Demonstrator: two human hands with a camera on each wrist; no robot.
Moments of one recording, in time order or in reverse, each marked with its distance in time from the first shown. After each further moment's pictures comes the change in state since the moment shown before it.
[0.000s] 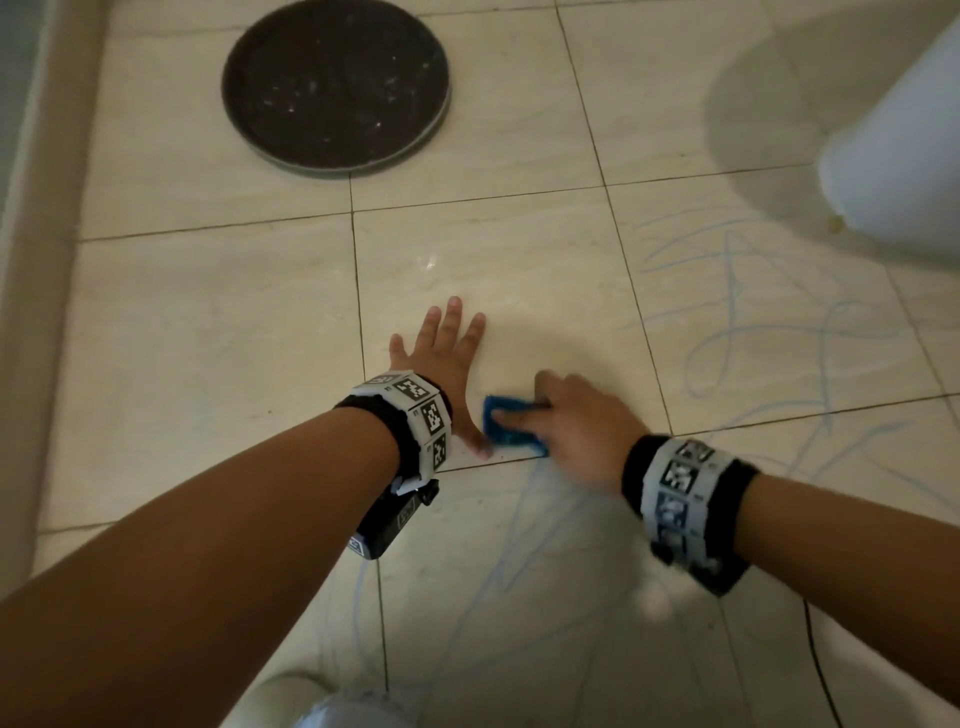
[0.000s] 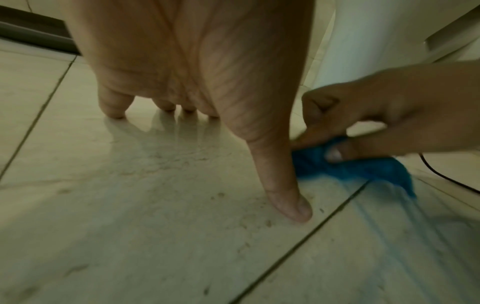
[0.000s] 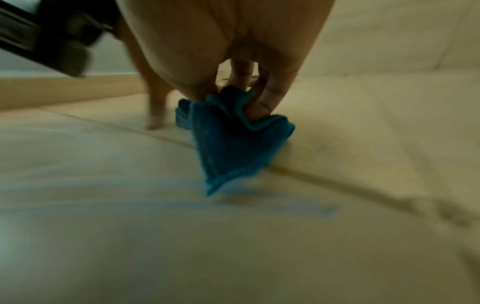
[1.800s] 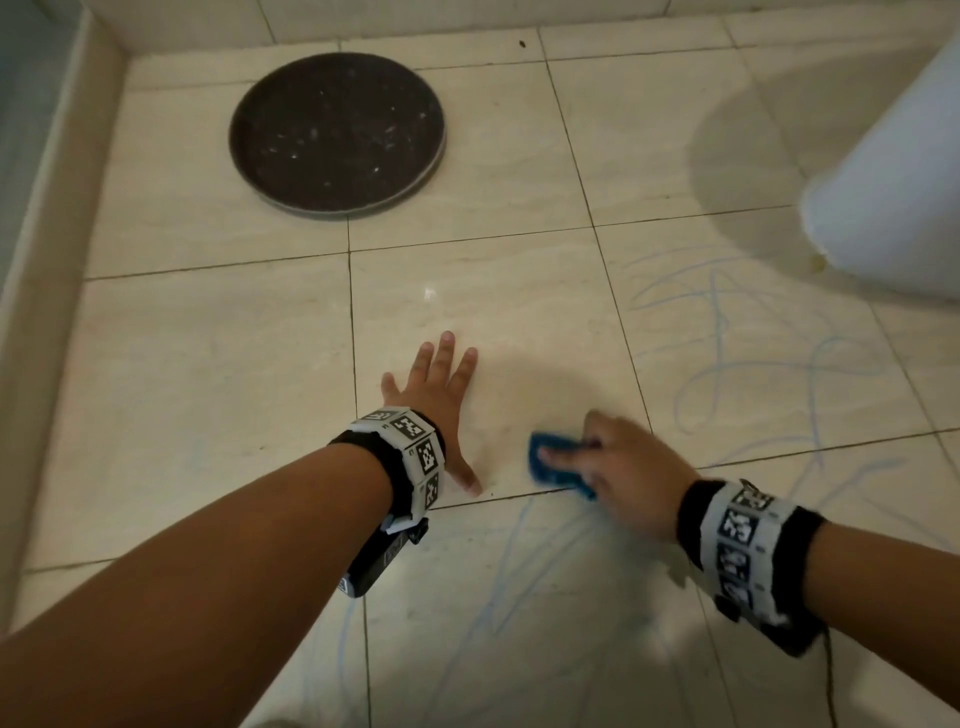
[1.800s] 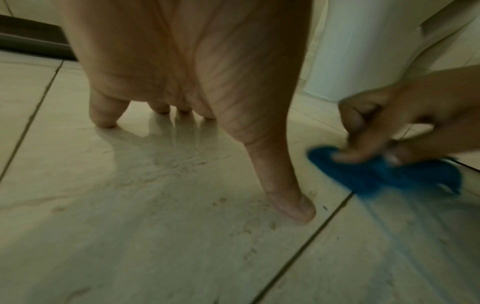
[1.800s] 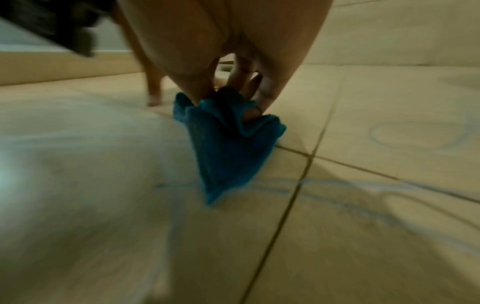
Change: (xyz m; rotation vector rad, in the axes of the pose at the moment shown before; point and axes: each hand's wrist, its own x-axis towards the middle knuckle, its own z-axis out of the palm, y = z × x) left_hand 0.001 0.003 -0.003 -0.003 -0.036 -0.032; right_hand -0.035 0.038 0.004 0.225 -0.014 0.112
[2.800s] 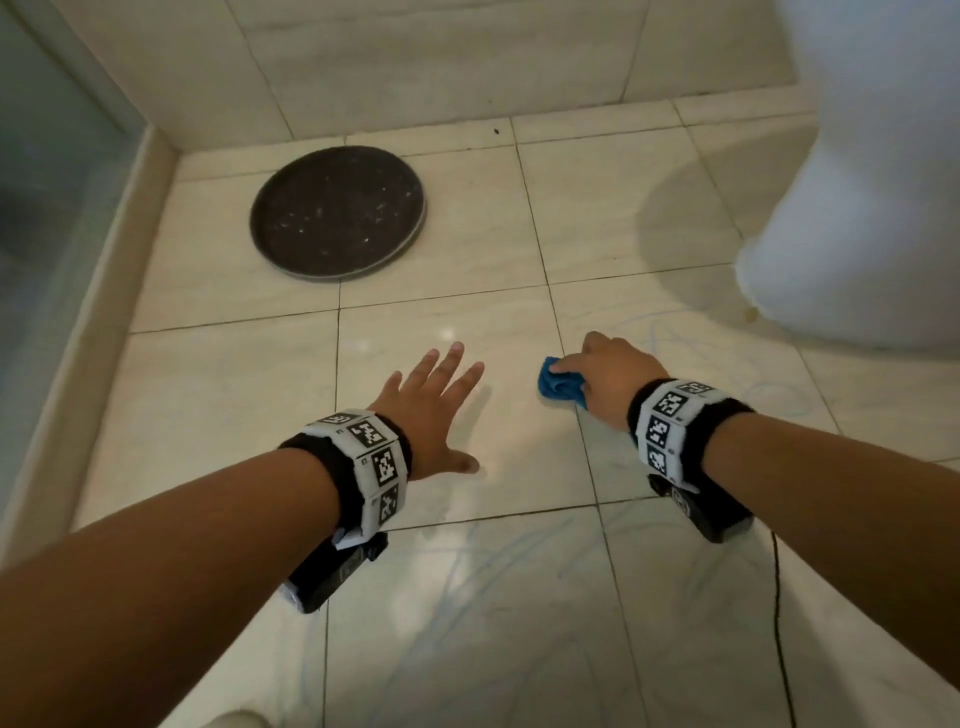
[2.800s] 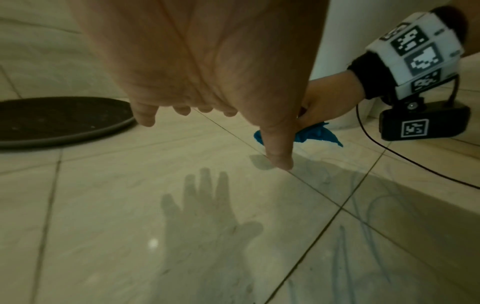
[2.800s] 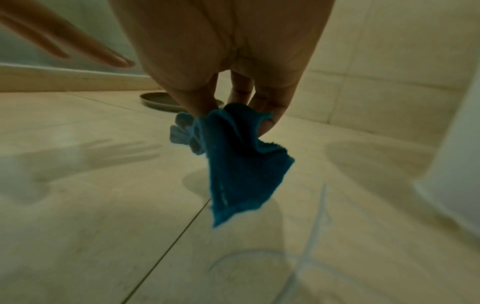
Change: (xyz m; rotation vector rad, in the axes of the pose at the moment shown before) left_hand -0.056 0.052 -0.063 0.078 0.137 0.088; right_hand 0.034 0.039 -0.120 -0.197 -0.010 0.231
